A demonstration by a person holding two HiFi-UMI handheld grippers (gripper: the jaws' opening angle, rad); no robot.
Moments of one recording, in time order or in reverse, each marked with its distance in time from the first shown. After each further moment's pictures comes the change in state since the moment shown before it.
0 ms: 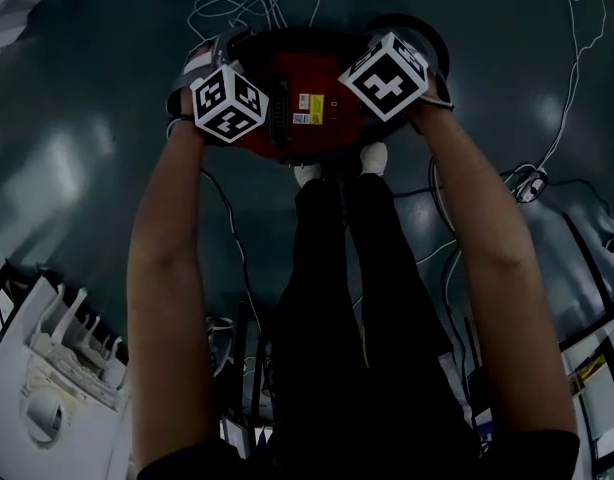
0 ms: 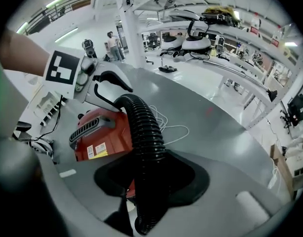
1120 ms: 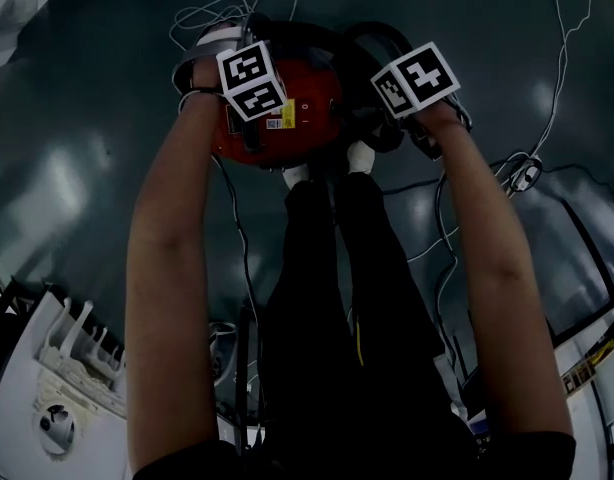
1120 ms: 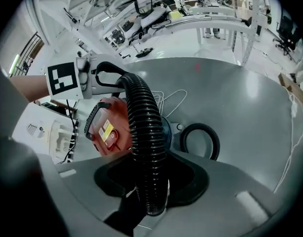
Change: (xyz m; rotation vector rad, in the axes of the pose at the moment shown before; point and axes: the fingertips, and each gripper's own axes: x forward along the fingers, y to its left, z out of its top) left arm 0.043 -0.005 0.074 0.290 0.120 -0.057; right arm -0.024 -0.006 -0.111 0.464 0.150 0.233
